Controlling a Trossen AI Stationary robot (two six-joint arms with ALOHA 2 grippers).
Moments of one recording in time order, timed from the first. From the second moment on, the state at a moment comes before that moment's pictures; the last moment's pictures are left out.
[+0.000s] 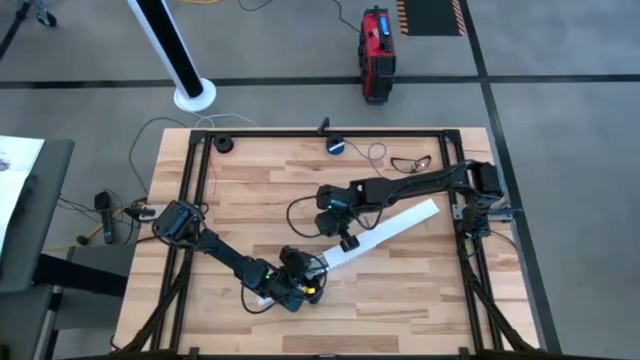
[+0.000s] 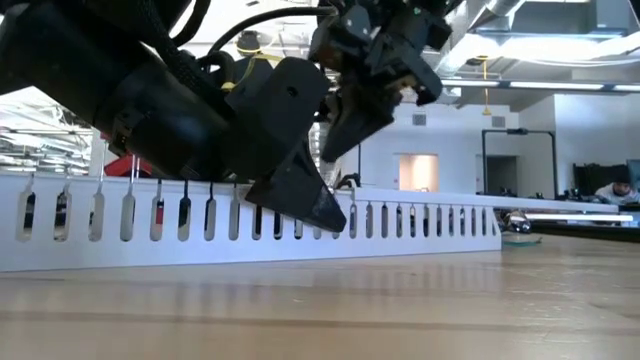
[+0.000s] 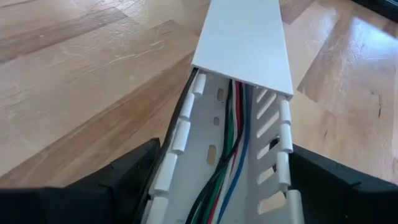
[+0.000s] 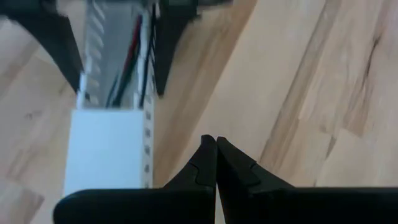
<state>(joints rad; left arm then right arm) -0.54 2.07 0.99 0.12 -0.80 -1.05 -0.02 1.87 1.35 -0.49 -0.19 -0.44</state>
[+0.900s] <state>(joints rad) -0.53 2.07 0.99 0.11 -0.82 -1.01 0.15 1.77 1.35 -0.68 -0.19 -0.37</state>
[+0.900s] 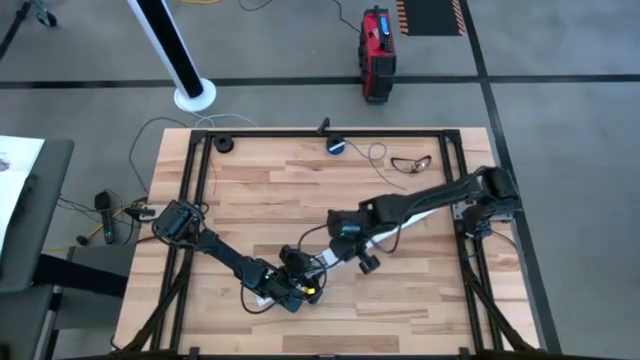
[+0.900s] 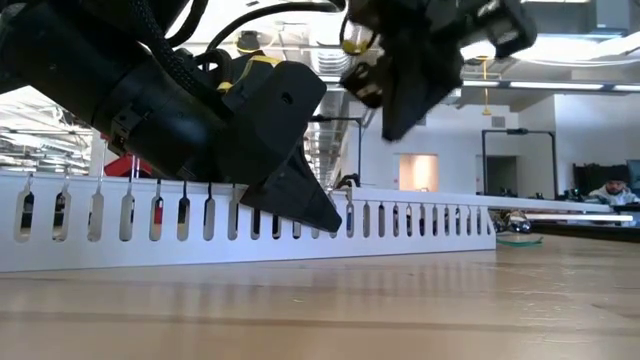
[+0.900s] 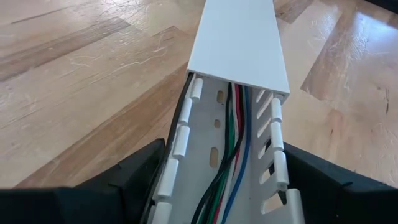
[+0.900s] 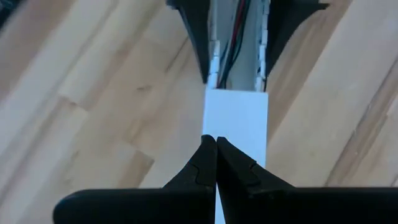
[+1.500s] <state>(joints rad) -0.53 2.07 0.99 0.12 -0.83 -1.01 0.13 1.87 1.35 -0.60 -0.13 -0.45</state>
